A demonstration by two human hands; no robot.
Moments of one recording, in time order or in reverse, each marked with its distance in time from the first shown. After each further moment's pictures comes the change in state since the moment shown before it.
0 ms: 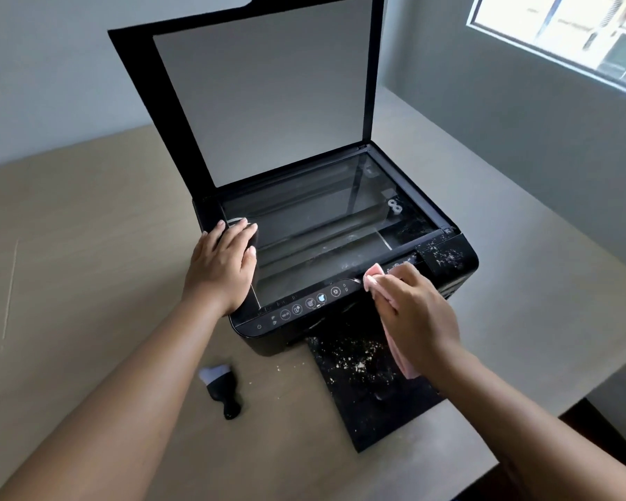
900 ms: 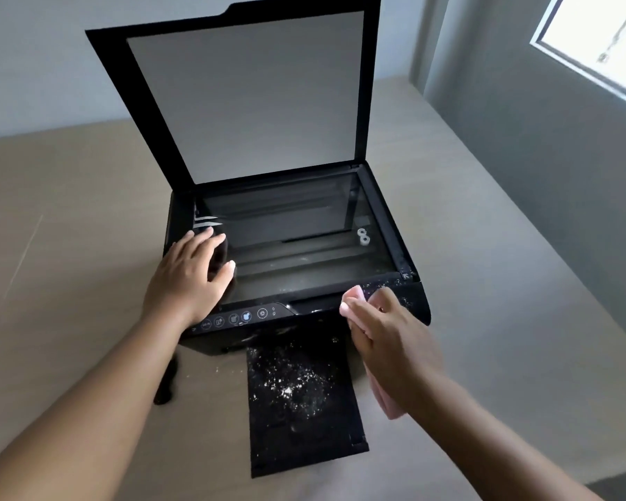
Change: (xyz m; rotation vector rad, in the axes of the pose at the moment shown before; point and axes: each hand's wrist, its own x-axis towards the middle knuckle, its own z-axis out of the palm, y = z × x) left_hand -0.017 0.066 0.003 0.090 0.051 -0.294; right_hand 0.042 0.077 -0.053 -0.019 -0.296 -0.287
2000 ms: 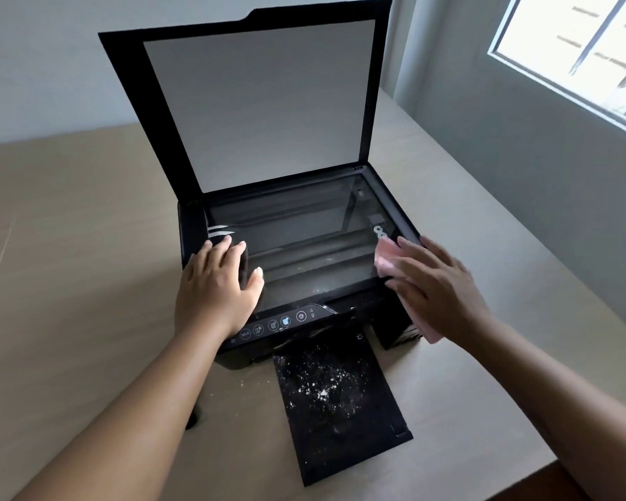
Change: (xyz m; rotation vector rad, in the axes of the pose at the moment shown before) left_hand 0.003 -0.008 0.008 -0.020 0.007 0.042; right_hand 0.038 0.030 -0.002 -0.071 0.169 0.021
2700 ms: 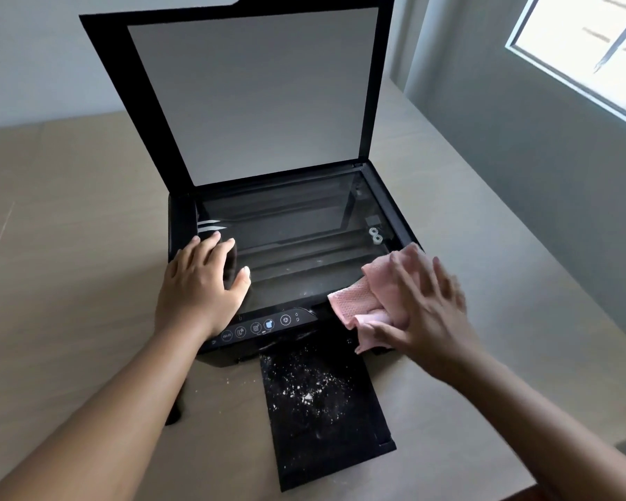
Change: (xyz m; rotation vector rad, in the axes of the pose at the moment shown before) left_hand -0.001 0.002 -0.003 0.016 0.002 -0.012; right_hand -0.020 -0.015 -0.003 -0.039 -0.279 0.220
